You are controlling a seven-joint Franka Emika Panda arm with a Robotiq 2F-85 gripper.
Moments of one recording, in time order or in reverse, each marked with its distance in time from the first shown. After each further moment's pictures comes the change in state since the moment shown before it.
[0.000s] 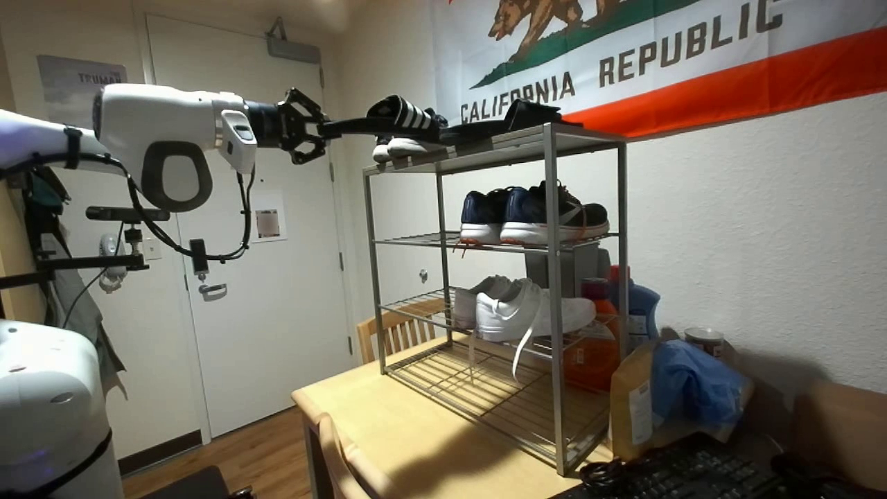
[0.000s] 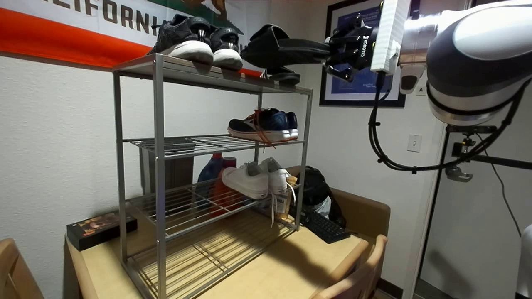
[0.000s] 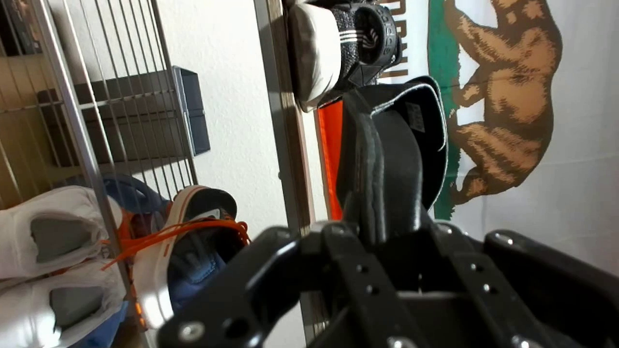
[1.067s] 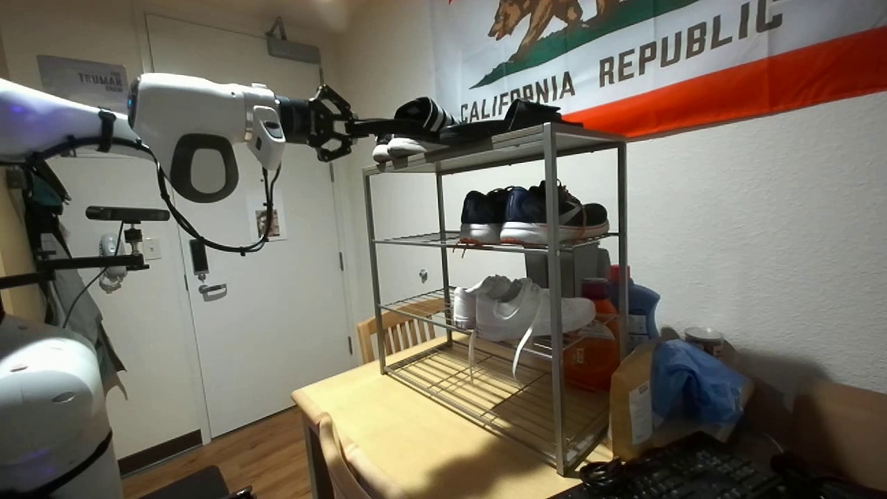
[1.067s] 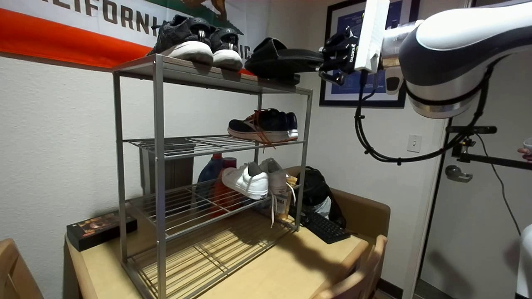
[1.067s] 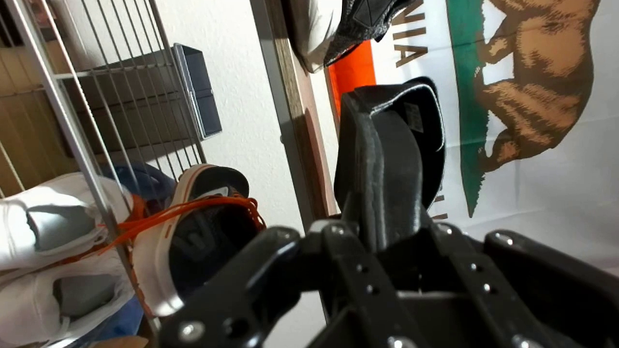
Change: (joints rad) arm 0.010 0.124 -0.098 0.084 0.000 -0.003 0.000
